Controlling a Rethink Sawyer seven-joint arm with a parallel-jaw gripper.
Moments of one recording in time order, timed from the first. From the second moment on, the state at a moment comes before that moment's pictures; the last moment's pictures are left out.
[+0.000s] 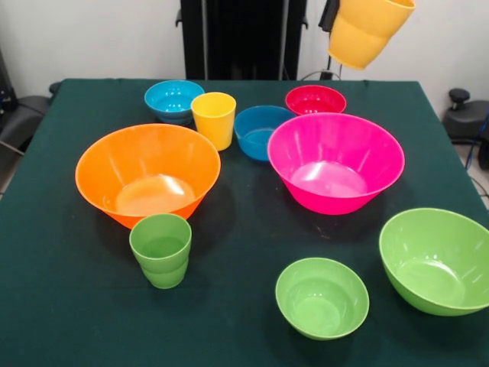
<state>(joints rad) 0.27 -0.78 -0.46 1.61 0.12 0.52 2.00</state>
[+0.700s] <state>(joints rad) 0.27 -0.84 -0.46 1.71 0.12 0.52 2.00</state>
